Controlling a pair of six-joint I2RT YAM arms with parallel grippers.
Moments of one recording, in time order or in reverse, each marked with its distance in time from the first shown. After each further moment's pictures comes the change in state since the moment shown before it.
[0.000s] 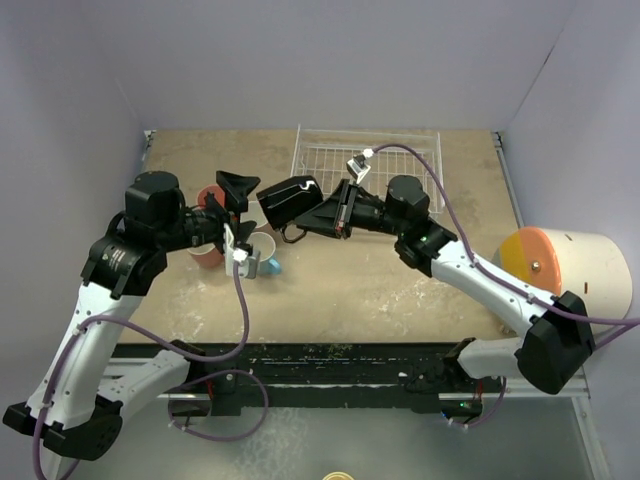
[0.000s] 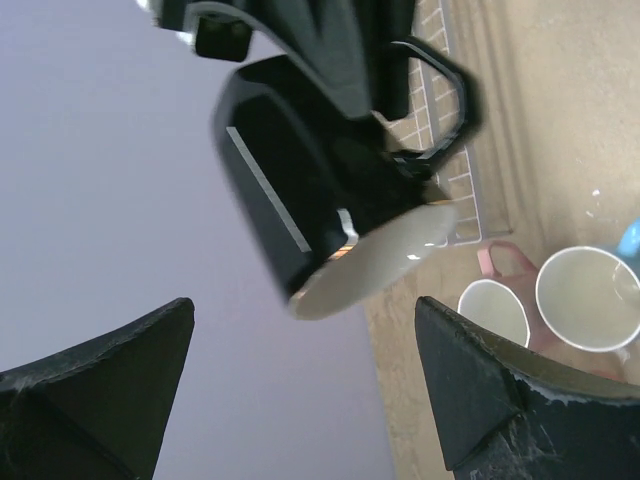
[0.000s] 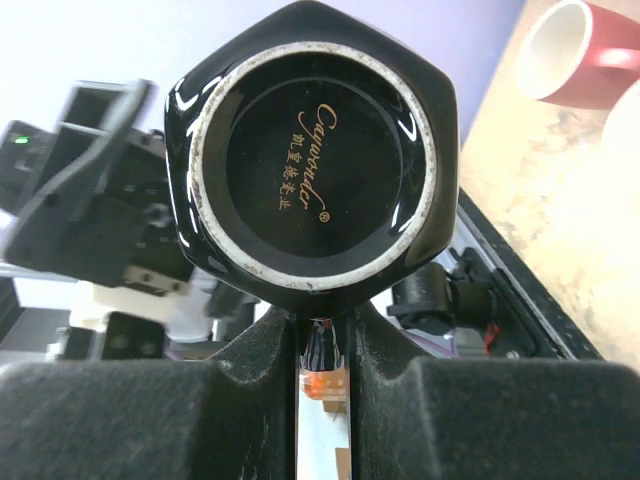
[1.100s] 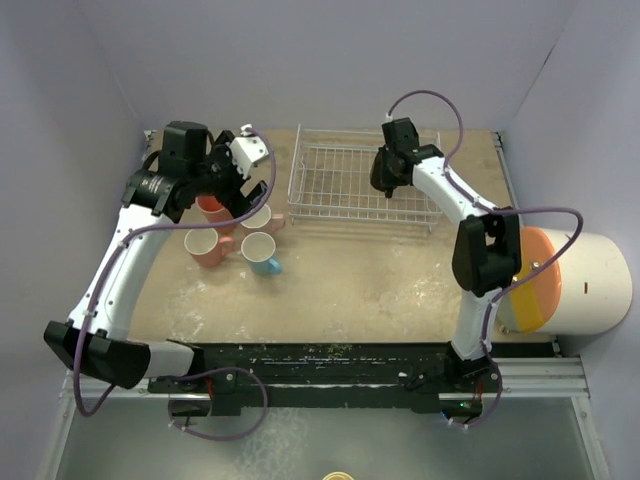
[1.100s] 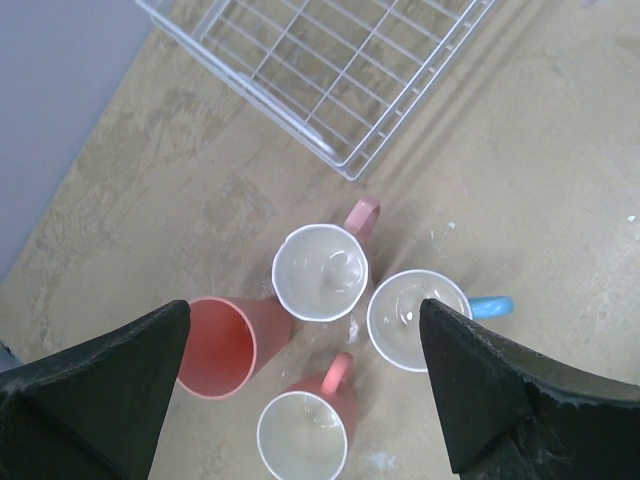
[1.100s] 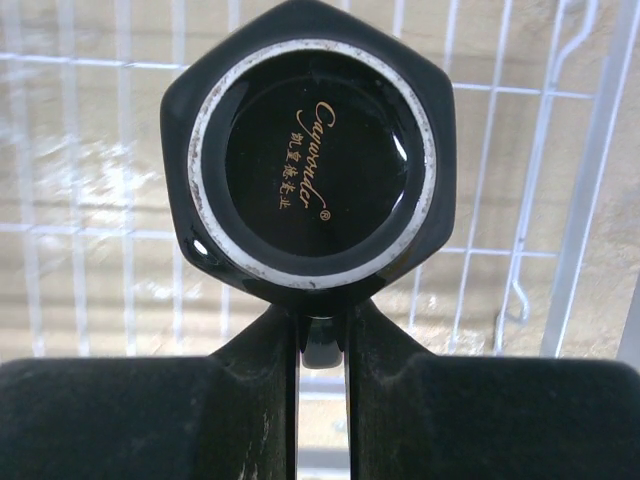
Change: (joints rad) left arm 0.113 0.410 0.225 -0.071 -0.280 -0.912; right arm -0.359 0.670 0.676 -0.832 0.859 -1.033
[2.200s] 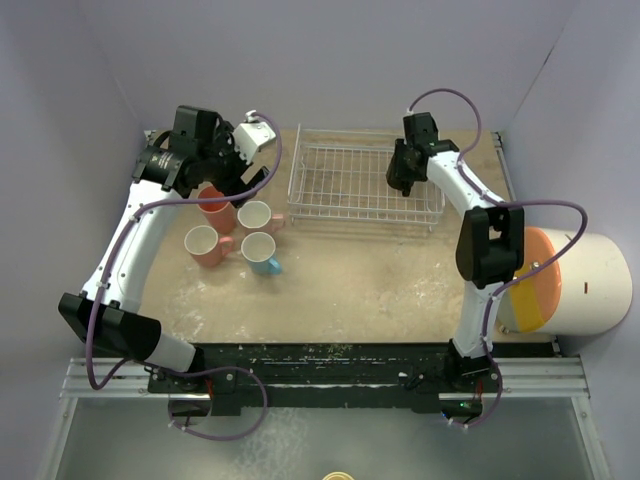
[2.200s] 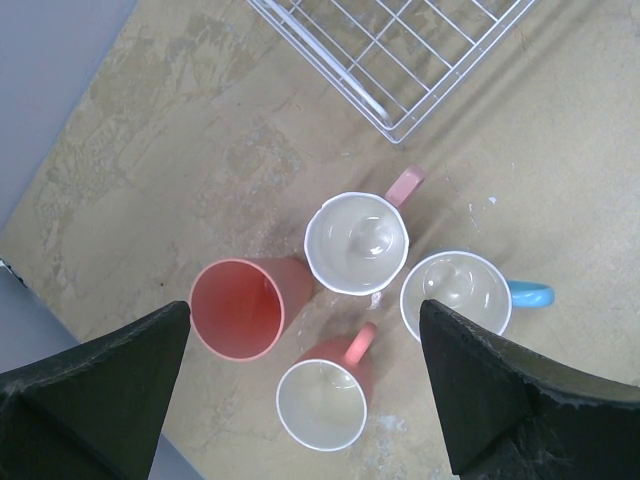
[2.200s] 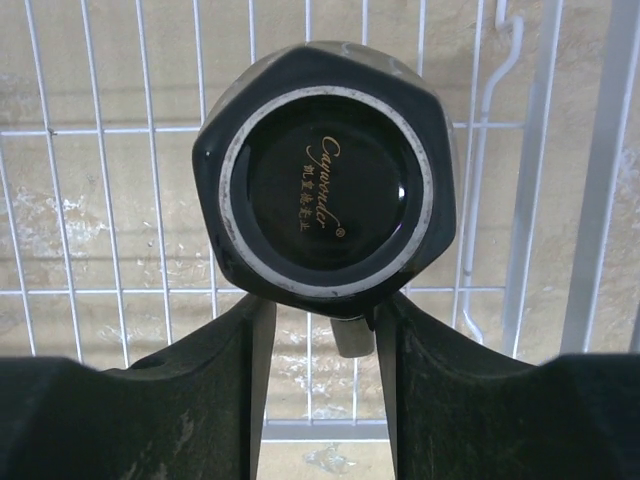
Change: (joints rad) left arm 0.000 0.118 0.143 -0.100 -0.122 -0.020; right arm -0.101 0.039 0.062 -0.023 -0.075 0.002
